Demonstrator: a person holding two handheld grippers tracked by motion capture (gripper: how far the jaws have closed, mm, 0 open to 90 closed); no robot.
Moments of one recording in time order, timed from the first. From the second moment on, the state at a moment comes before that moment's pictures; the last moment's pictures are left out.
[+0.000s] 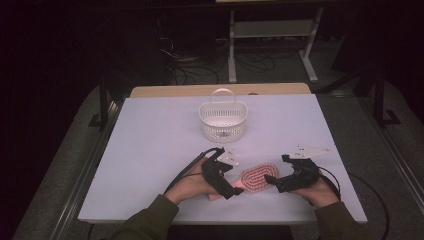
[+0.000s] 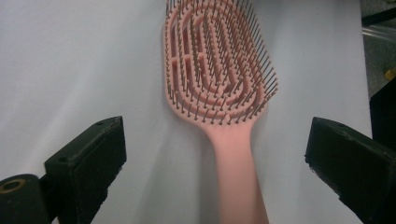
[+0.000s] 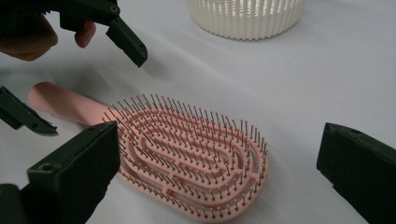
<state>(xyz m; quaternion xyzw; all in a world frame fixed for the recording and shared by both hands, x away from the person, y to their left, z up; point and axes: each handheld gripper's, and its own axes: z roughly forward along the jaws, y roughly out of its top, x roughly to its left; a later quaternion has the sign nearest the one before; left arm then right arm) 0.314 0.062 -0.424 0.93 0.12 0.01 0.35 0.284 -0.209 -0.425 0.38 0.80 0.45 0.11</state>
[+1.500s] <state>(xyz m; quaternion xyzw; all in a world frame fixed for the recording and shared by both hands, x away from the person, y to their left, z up) 0.305 0.049 -0.434 0.95 0.11 0.02 0.29 0.284 -0.208 -0.425 0.38 0.80 0.45 0.11</state>
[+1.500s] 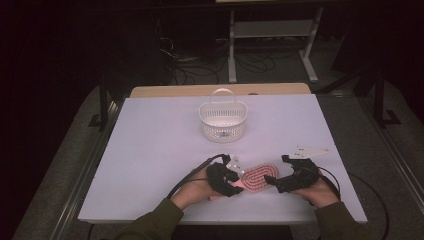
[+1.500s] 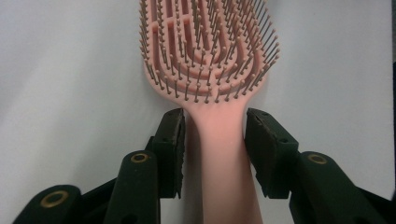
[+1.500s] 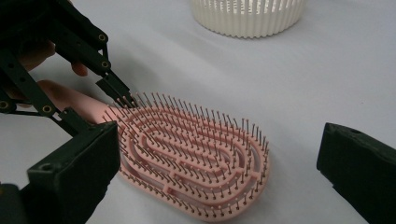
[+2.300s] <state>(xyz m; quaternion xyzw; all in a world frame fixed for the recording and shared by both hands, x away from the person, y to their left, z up) 0.306 0.047 -0.433 0.95 0.12 0.03 0.28 0.284 -0.208 -0.425 0.37 0.81 0.45 0.11</state>
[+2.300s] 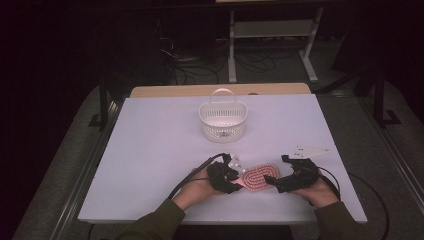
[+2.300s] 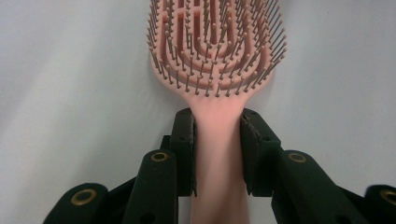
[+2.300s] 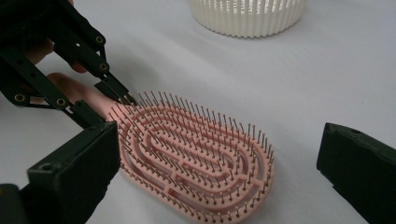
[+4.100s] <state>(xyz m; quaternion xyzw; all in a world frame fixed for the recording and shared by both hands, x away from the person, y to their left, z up) 0.321 0.110 -0.410 0.91 0.18 0.02 0.37 0.284 -0.210 -0.426 0.38 0.80 0.45 0.11</state>
